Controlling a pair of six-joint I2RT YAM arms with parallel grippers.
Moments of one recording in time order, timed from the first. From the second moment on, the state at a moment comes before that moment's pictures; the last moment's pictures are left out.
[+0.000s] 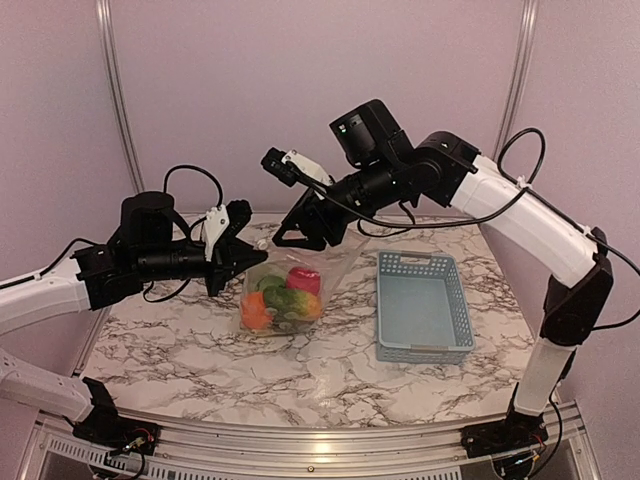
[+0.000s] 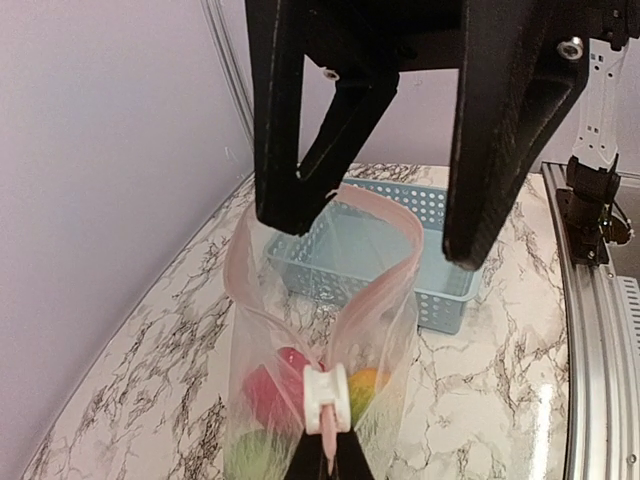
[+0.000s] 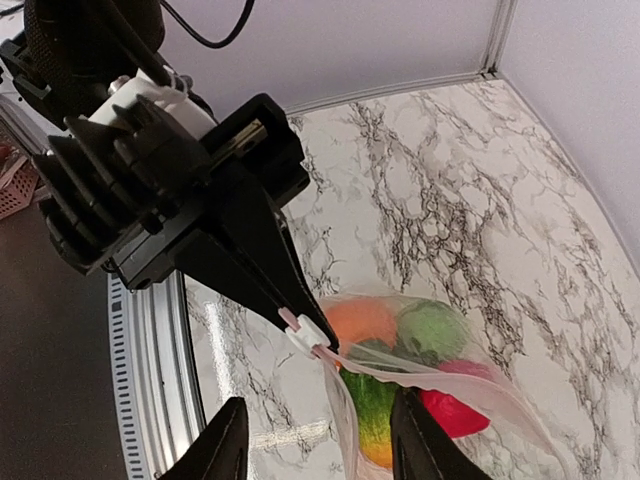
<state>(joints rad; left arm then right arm) -0.79 1.15 0.90 -0.03 0.32 0.30 0.99 1.81 2.08 -0.92 -0.33 -0.12</state>
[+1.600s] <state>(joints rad) -0.80 1.04 0.94 -0.21 0.46 0.21 1.02 1.87 2.03 -0.78 -0.55 -0.22</state>
